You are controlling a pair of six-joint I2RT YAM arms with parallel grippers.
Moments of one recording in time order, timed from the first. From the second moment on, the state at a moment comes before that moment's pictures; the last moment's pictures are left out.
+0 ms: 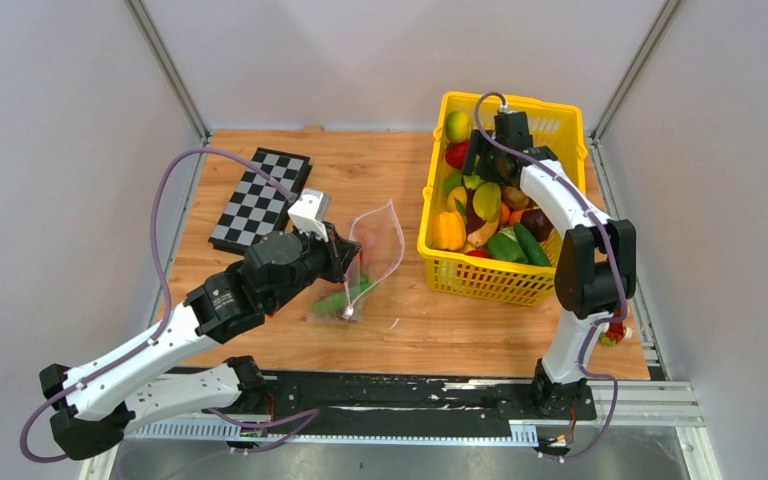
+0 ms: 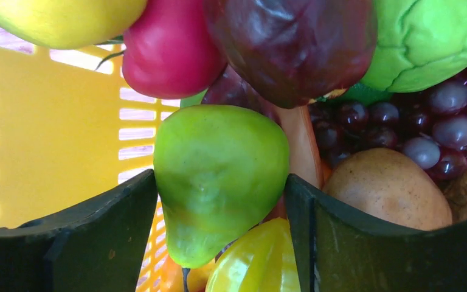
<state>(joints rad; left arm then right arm) -0.99 0.84 0.96 -0.39 -0.32 -0.47 0.20 1.86 1.58 -0.46 0.02 0.38</state>
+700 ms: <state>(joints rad) -0.99 0.86 0.96 -0.39 -0.33 -0.48 0.18 1.47 1.24 -0.22 -0.17 0.40</state>
